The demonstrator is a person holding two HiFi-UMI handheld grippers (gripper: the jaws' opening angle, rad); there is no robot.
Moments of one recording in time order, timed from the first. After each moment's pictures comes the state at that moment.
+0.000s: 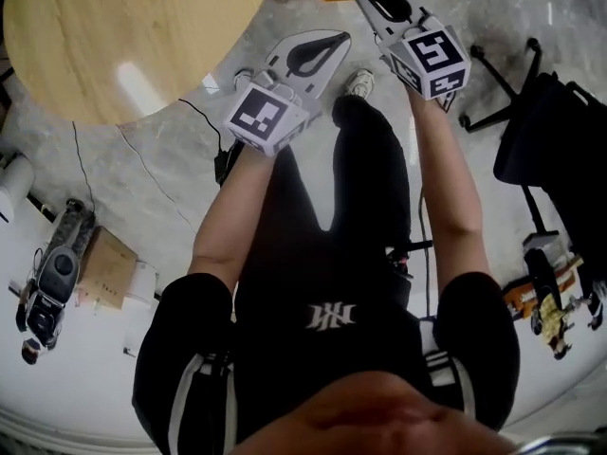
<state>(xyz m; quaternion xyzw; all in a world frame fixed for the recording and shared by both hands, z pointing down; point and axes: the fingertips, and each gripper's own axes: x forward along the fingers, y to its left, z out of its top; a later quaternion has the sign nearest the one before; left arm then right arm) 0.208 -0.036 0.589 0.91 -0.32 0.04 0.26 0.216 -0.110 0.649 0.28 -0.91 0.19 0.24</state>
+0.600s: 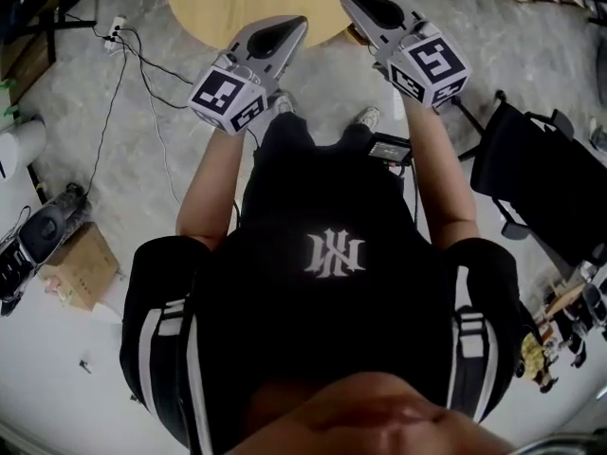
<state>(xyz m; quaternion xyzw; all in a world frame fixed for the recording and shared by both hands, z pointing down) -0.018 -0.011 0.256 0.90 -0.40 0.01 0.14 0.019 -0.060 0.246 0.20 -0.97 0.06 0.13</state>
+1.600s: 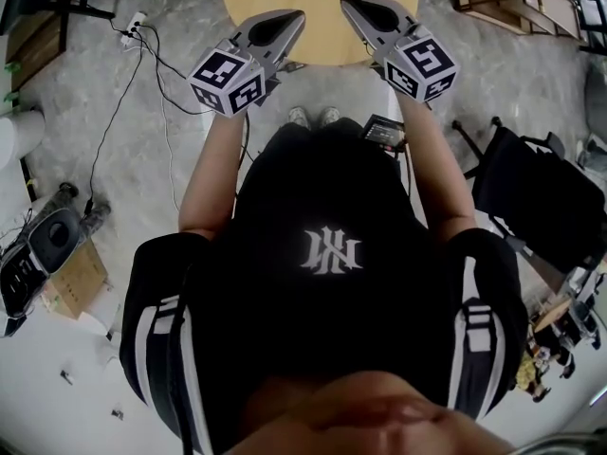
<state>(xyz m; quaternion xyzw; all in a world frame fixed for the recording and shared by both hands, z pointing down) -0.174 0.000 0.237 0.89 -0.43 -0.01 0.17 -0.127 -0.037 0.228 0.18 -0.97 0.04 0.13</state>
